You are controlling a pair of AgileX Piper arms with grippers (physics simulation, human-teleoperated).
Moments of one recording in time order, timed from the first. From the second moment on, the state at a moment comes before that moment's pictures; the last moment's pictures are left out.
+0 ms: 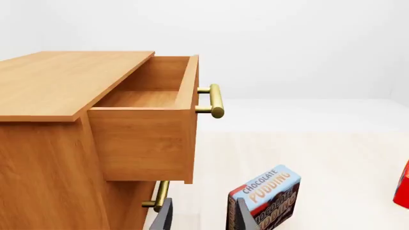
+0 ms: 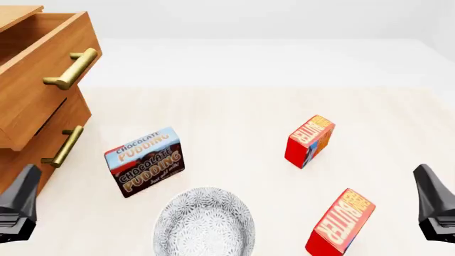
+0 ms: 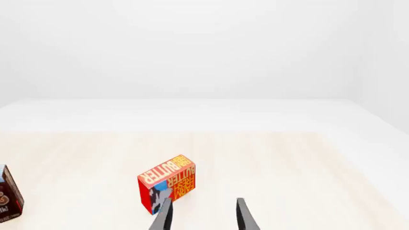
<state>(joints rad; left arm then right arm) 0.00 0.00 0.00 0.00 0.00 0.00 0.00 0.00 0.00 0.00</state>
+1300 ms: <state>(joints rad) 0.03 0.08 -0.46 0.47 0.09 0.00 0.00 -0.01 0.00 0.00</state>
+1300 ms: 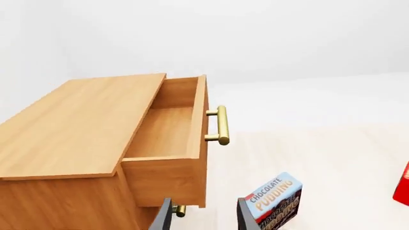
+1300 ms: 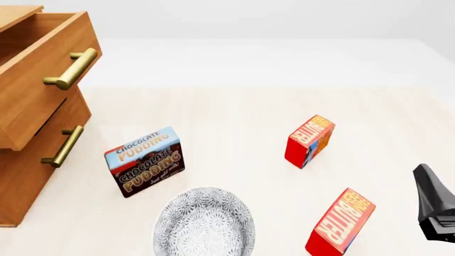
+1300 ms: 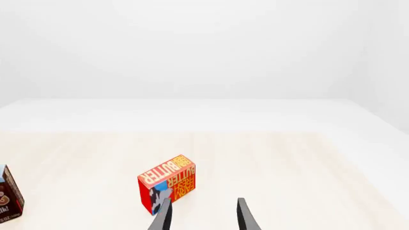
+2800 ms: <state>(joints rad) -0.01 0.82 -1.43 1.21 0.02 0.00 0.00 -0.01 0.00 0.00</state>
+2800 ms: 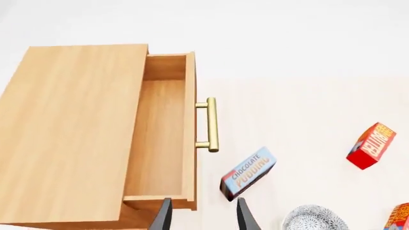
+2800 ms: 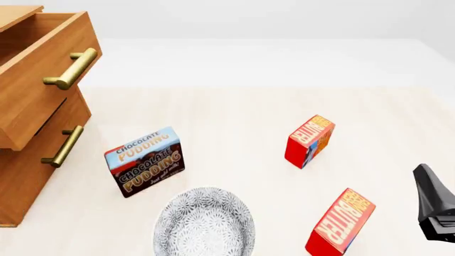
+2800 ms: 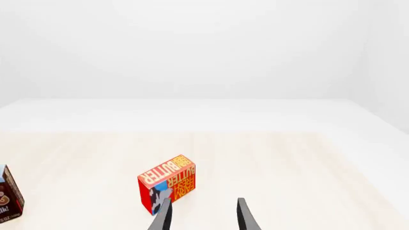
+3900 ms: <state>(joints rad) 0.02 1.11 -1.54 1.22 -0.03 0.00 0.00 -0.01 0.01 0.00</state>
